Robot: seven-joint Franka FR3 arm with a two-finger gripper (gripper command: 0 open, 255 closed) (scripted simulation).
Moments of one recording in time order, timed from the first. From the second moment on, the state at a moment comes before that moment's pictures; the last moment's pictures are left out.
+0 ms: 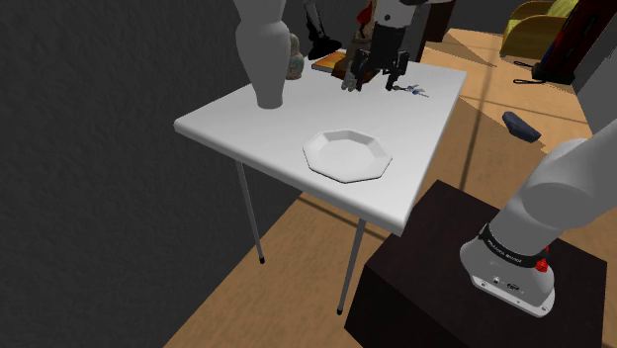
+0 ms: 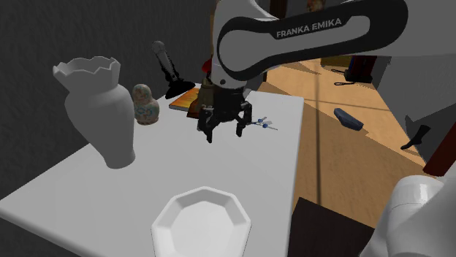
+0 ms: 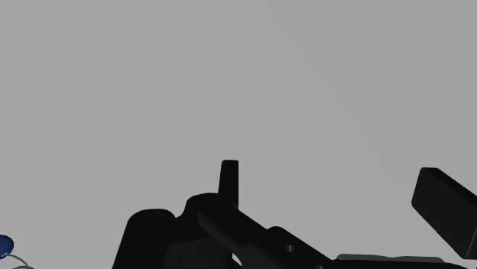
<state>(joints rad) -0.10 -0.33 0.05 -2.18 0.09 1.89 0.49</state>
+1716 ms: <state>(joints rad) -0.20 0.10 0.03 -1.81 -0.03 2.06 0.99</state>
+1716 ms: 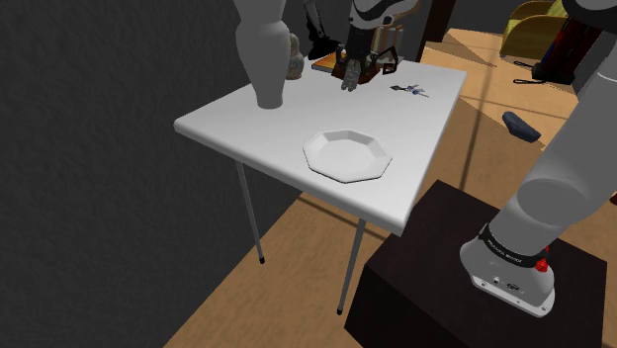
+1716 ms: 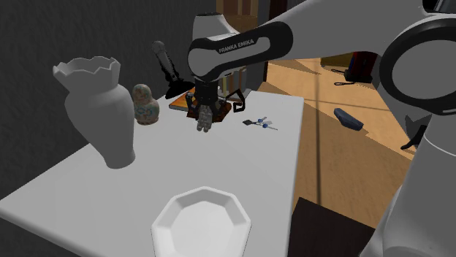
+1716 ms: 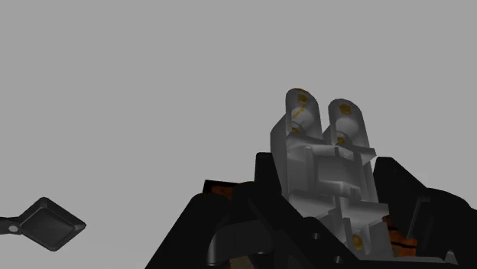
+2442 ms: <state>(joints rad) -0.20 0.09 0.03 -1.78 -0.03 2.02 0.99</state>
